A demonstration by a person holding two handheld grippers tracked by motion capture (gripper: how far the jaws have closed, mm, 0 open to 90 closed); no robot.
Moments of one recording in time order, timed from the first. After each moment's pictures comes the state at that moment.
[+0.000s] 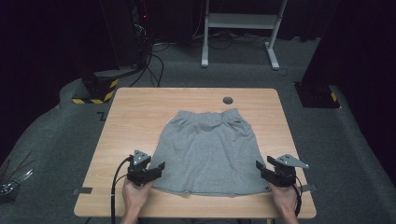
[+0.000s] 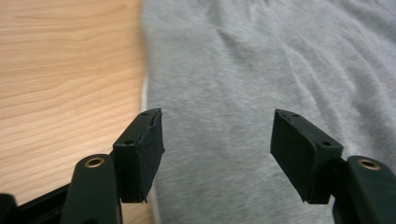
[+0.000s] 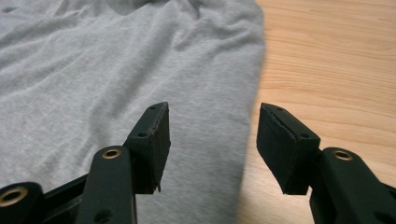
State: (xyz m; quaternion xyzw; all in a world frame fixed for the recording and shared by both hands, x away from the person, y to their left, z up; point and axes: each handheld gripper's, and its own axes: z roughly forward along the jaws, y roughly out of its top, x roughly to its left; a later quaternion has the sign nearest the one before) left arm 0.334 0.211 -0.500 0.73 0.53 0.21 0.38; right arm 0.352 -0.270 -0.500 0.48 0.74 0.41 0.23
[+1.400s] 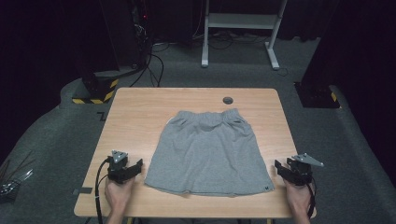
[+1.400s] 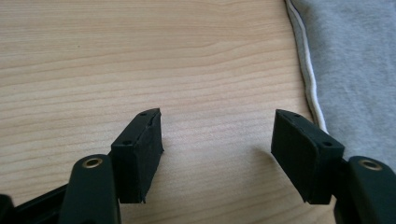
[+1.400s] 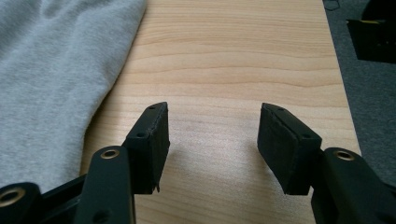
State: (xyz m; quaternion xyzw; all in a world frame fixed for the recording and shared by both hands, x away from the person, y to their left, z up) left arm 0.343 0.276 -0.527 0.68 0.61 0.26 0.33; right arm 0.367 -0.326 -0.520 0.57 0.70 0.34 0.25
